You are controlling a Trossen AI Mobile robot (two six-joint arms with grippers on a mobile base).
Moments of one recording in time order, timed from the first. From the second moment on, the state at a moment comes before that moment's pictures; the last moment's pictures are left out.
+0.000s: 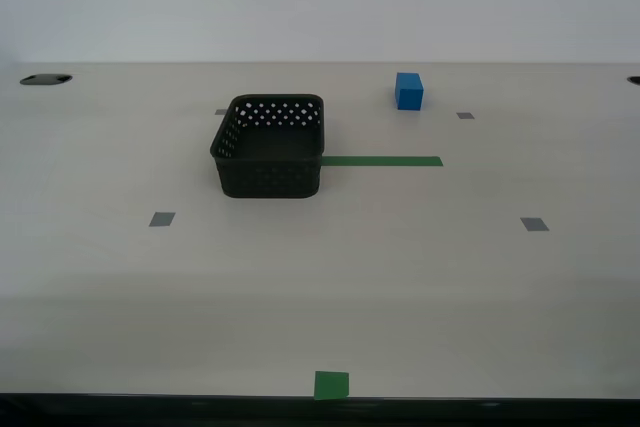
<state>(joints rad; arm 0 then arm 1) 0.00 1.05 0.52 0.62 -0.01 0.00 0.00 1.05 0.52 0.61 -0.01 0.00</state>
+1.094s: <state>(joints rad) 0.00 1.05 0.52 0.62 -0.01 0.00 0.00 1.05 0.52 0.61 -0.01 0.00</state>
